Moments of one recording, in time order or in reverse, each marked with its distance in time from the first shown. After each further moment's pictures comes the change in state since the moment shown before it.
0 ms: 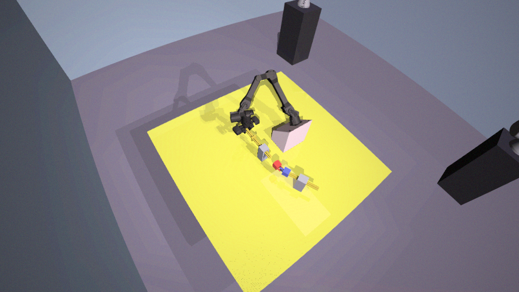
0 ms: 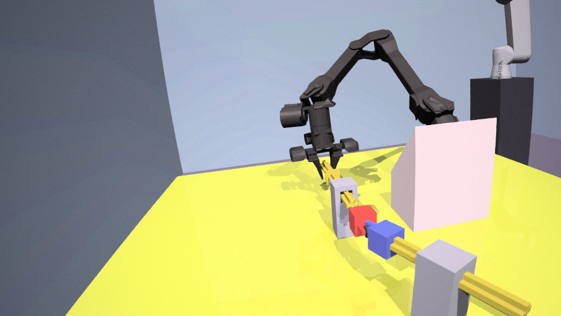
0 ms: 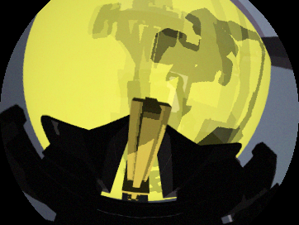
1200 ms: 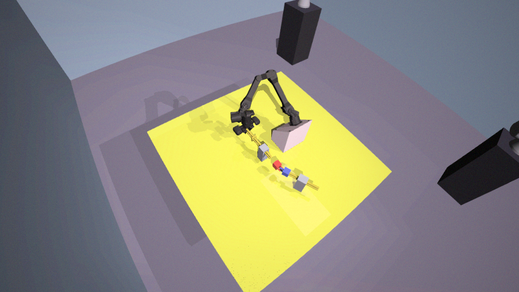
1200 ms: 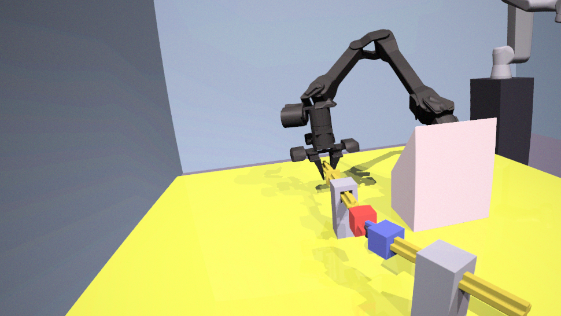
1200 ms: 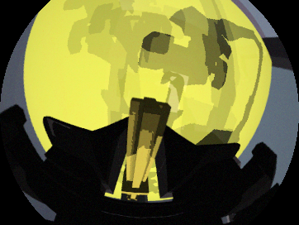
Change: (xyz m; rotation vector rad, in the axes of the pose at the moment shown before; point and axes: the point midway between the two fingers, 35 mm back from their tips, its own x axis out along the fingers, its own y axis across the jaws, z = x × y) arm 0.000 -0.001 -0.003 -0.005 0.001 0.007
